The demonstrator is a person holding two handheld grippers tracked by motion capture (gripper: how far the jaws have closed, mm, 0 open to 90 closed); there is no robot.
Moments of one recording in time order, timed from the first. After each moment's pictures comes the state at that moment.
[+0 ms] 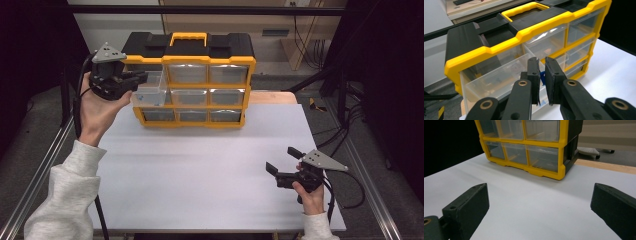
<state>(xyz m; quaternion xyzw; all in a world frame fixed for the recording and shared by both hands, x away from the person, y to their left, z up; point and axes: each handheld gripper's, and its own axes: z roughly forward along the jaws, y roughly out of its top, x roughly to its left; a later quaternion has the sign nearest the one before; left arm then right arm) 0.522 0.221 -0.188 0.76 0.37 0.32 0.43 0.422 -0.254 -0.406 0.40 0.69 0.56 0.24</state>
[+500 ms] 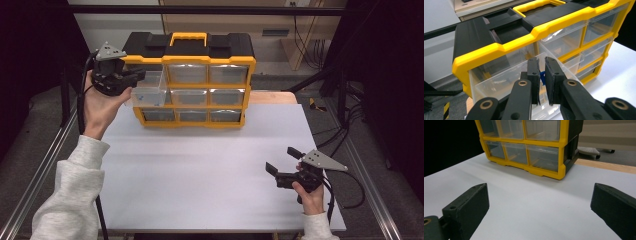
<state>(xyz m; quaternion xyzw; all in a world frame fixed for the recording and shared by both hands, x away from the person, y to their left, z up) 0.545 0.229 -0.203 0.76 0.39 0.32 0.42 0.422 -0.253 -0.406 0.40 0.69 0.56 0.24</state>
